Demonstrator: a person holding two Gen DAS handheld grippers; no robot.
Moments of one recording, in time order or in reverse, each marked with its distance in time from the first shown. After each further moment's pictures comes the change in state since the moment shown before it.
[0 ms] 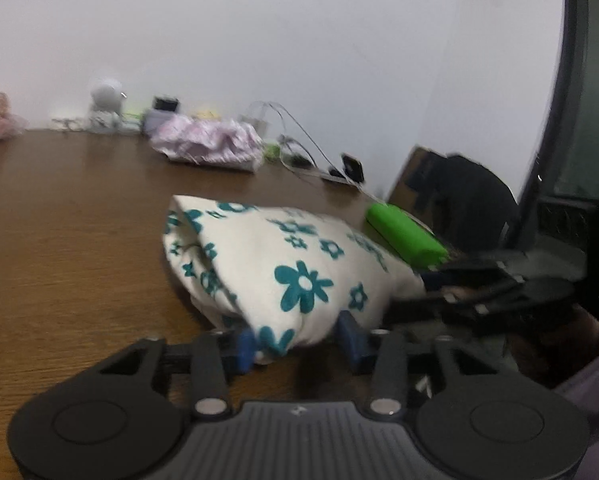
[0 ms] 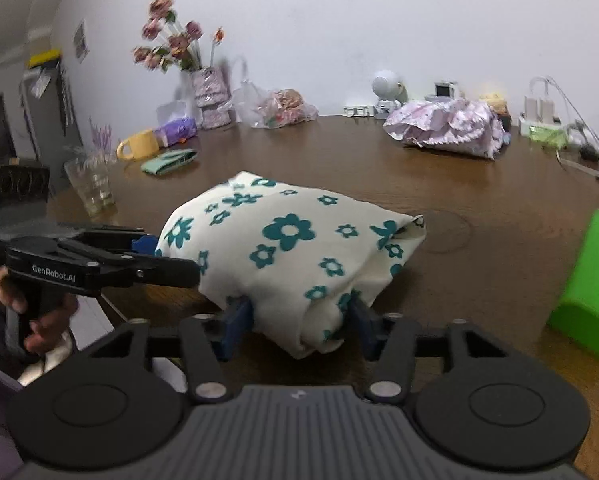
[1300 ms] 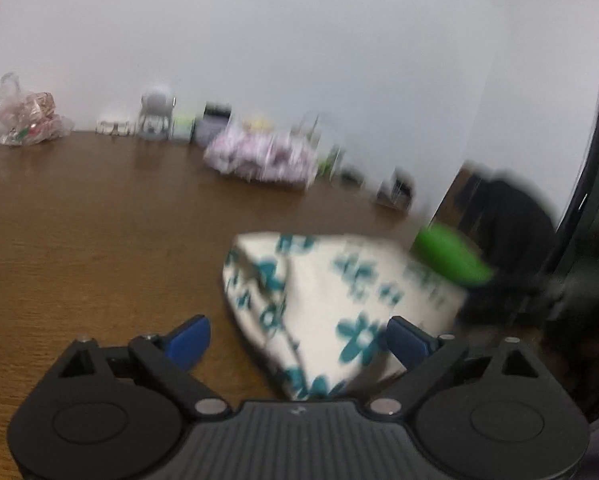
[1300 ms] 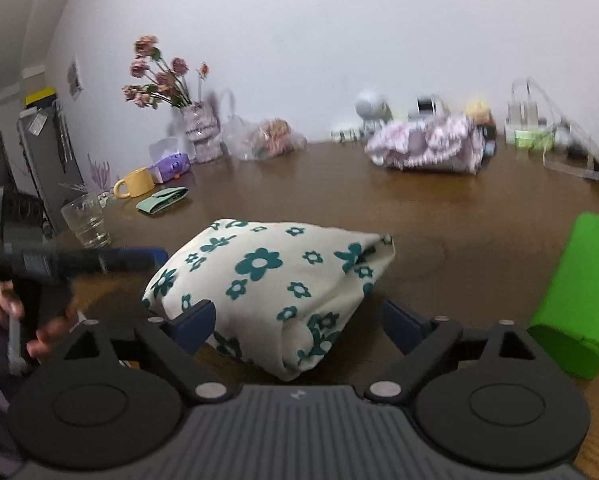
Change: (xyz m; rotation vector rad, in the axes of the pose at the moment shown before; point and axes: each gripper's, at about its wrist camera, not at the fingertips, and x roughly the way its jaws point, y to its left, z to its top) left arm 0.000 0.013 0.018 -0.067 0.004 0.163; right arm -0.008 -0.031 0.011 0.138 -0.060 0.024
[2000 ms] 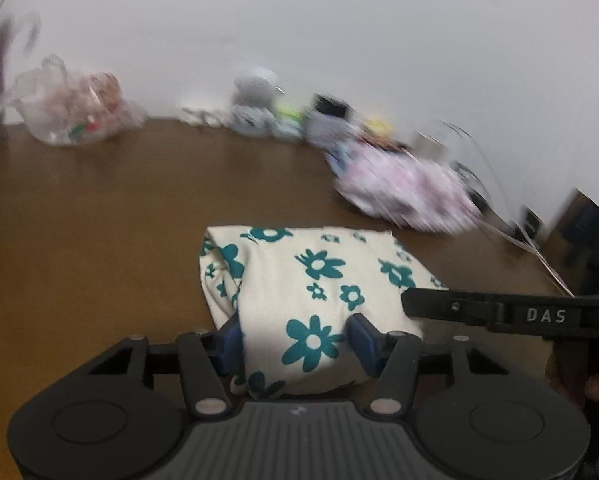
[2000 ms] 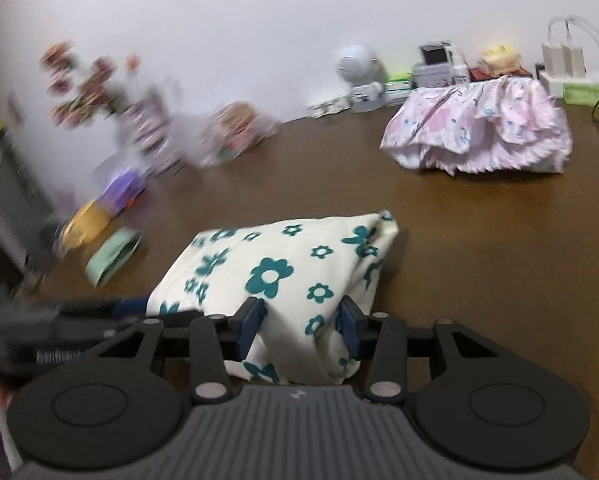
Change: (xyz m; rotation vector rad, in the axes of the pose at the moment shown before) left arm 0.101 0.137 0.128 -0.135 0.063 0.224; right arm 0.214 -0.012 0.125 0.218 0.096 -0.055
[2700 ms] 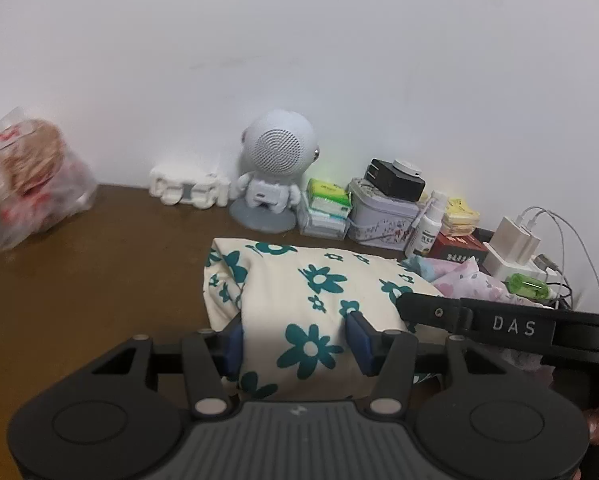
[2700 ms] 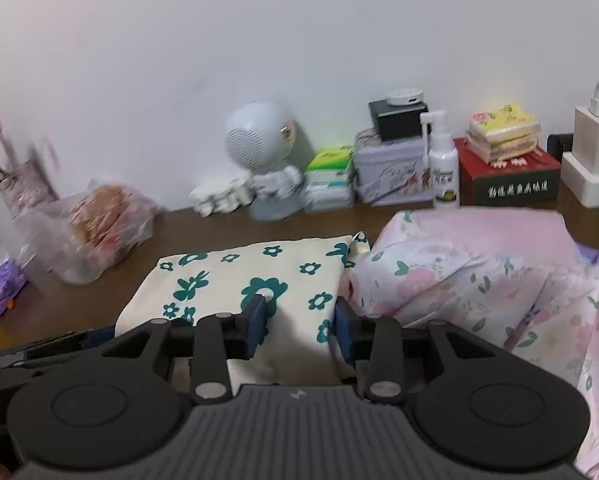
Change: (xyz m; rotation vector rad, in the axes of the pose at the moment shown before) left arm 0.193 0.016 0.150 -0.023 -0.087 0.039; right arm 0.168 -0.081 0.177 -0.013 -0.089 -0.191
